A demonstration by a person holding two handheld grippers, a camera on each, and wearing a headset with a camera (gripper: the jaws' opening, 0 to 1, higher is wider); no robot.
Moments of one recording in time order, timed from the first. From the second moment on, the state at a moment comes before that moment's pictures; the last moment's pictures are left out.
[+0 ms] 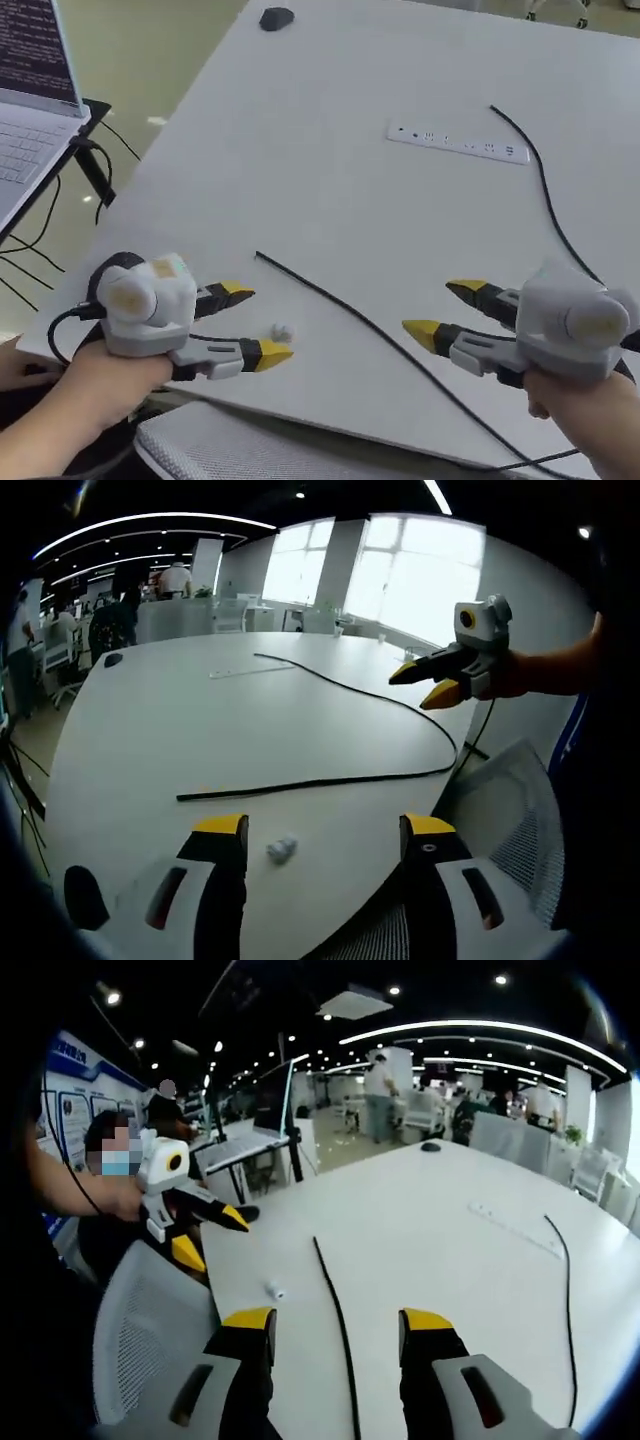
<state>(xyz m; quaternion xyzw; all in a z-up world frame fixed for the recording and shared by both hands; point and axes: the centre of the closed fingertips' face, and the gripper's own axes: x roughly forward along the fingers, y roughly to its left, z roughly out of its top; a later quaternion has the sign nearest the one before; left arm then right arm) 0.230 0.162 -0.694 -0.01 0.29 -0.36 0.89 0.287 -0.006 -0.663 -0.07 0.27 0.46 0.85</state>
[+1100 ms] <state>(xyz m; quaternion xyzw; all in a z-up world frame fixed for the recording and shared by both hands) 0.208 0.182 -0.705 -0.03 0.31 -0.34 0.89 0.220 -0.060 -0.704 0.00 0.32 0.44 0.84</state>
